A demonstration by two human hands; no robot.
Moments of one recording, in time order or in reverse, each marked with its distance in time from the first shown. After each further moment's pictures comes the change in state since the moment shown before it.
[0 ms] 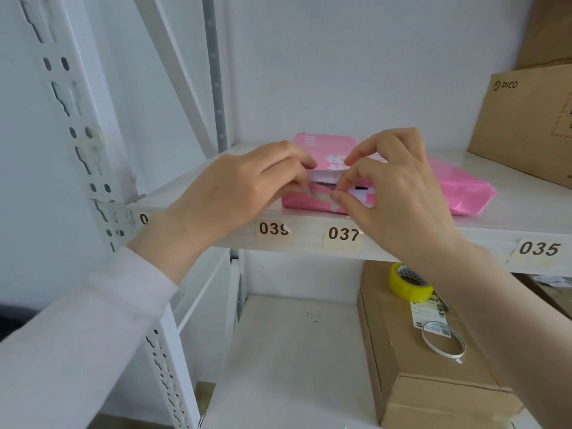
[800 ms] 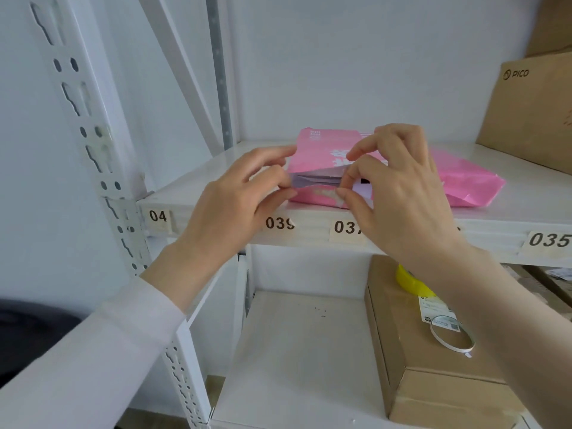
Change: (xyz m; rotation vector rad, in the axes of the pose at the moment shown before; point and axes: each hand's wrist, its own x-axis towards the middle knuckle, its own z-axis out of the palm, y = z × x) left_hand -0.026 0.016 0.011 -0.215 0.131 -0.323; right_hand -0.007 -0.004 0.003 -0.072 0.042 -0.074
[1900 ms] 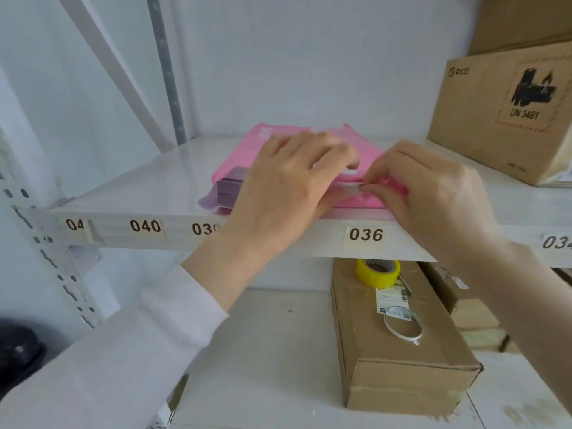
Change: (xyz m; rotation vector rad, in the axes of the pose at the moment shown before) left_hand 0.069 0.084 0.063 0.189 -0.009 0.171; right_hand -0.022 0.082 -0.057 -0.050 0.025 -0.085
